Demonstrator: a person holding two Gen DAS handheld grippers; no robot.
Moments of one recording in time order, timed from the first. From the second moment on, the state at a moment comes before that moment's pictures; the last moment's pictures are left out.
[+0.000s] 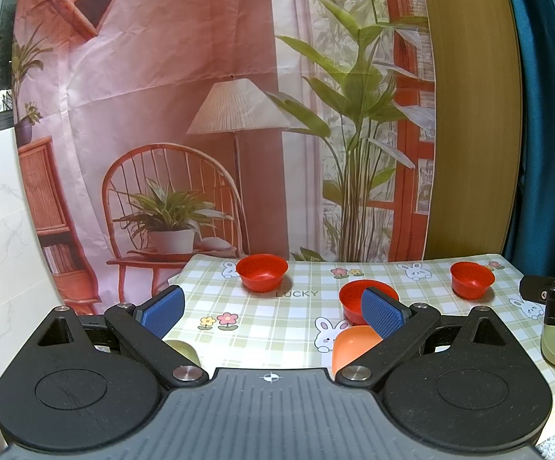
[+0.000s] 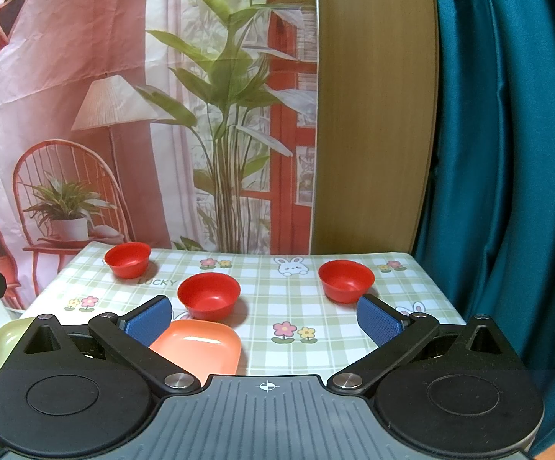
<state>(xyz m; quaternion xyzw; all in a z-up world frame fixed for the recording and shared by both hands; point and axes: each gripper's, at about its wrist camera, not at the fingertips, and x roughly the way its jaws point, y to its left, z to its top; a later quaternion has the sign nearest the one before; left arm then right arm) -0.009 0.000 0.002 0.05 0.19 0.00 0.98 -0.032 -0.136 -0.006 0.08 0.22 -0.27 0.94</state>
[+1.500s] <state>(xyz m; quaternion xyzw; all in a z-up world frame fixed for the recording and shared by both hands) -0.009 0.001 -0.003 0.04 0.20 0.00 0.98 -0.034 -0.142 -0.003 0.08 0.22 -0.27 0.93</state>
